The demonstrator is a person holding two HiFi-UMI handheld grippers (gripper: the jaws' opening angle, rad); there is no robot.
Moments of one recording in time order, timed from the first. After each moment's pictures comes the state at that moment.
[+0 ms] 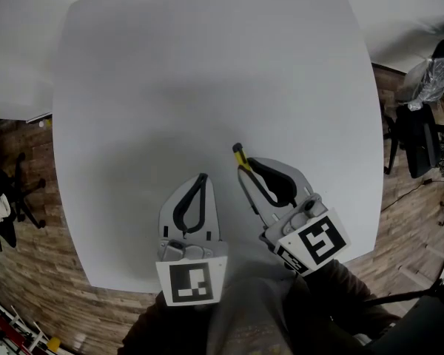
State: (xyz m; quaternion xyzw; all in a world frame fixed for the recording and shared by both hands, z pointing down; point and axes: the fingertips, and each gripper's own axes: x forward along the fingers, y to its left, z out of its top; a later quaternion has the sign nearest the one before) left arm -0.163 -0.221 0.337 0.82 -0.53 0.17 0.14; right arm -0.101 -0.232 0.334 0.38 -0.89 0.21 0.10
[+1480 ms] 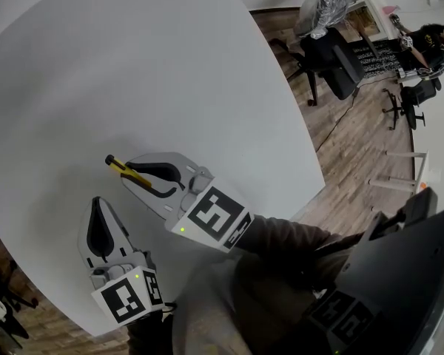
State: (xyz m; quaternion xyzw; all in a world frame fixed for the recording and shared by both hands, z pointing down) left arm -0.165 -0.226 0.340 0.80 -0.55 0.15 0.17; right arm -0.101 -0.234 0.348 0.38 -0.89 0.22 0.12
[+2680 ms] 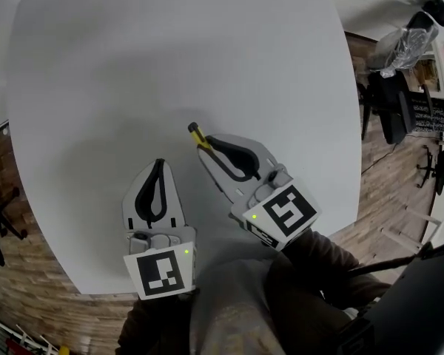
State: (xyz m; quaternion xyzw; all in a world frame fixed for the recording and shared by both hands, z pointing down) left arm -0.178 -0.223 0.366 0.80 -0.54 0.16 0.19; right arm -0.110 -0.233 0.373 0.38 -0.89 0.23 0.14
